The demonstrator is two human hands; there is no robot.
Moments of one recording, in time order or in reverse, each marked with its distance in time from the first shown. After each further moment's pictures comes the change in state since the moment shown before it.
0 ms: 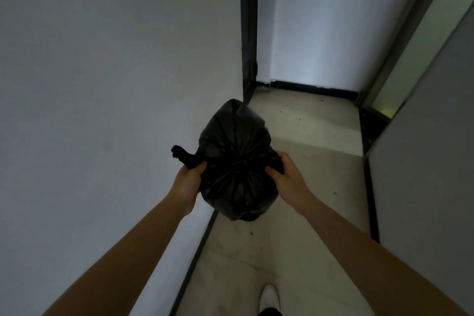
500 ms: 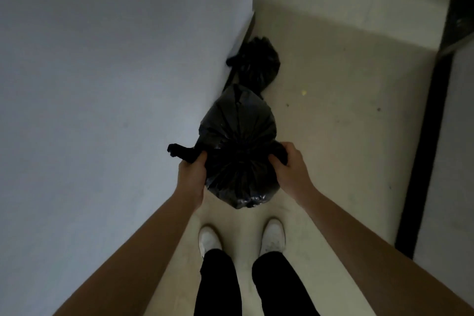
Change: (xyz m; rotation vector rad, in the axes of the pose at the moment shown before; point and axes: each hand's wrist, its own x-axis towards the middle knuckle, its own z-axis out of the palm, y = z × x) left_hand 0.296 -0.330 -0.044 0.043 0.322 -0.524; right_hand 0.201 0.386 0.085 -0.280 -0.030 0.459
